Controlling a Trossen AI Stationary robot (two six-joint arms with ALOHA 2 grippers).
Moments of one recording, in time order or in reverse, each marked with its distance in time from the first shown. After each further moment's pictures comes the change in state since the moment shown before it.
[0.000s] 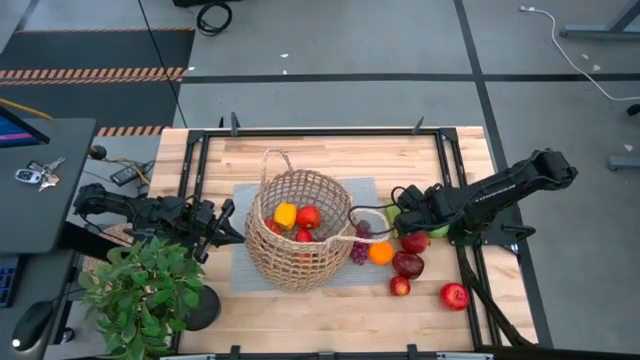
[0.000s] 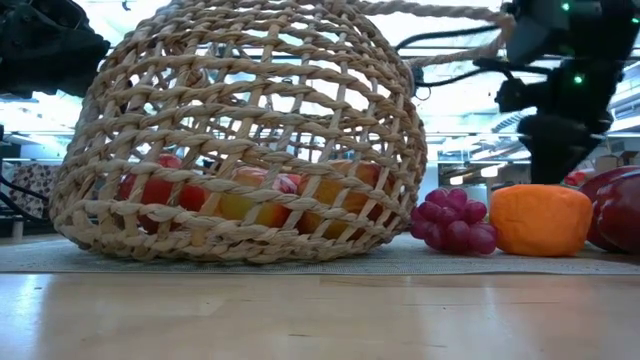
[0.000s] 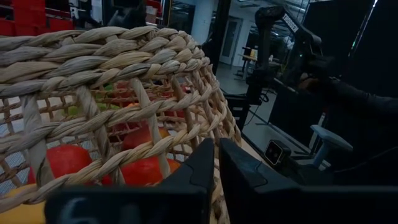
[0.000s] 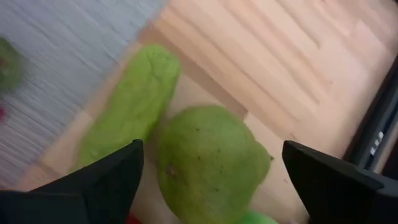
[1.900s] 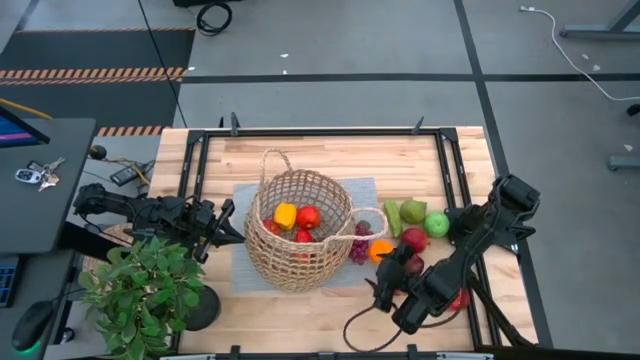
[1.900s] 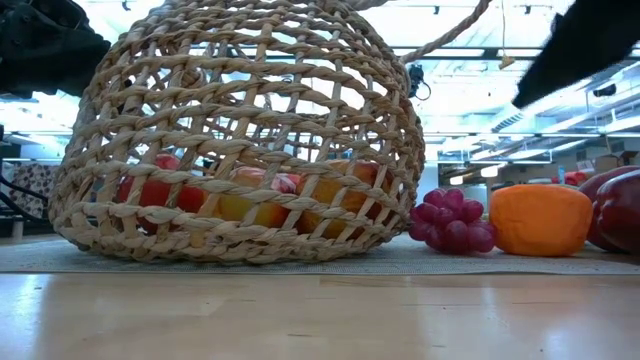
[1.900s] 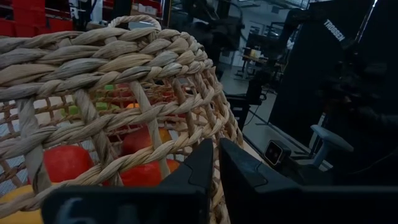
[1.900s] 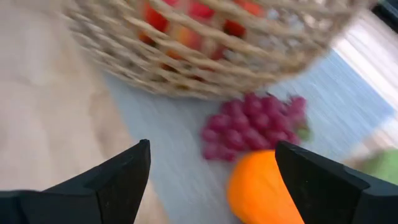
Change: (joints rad) left arm 0.000 0.000 0.000 0.000 0.000 0.000; right arm 0.575 0.500 0.484 0.196 0.317 0.061
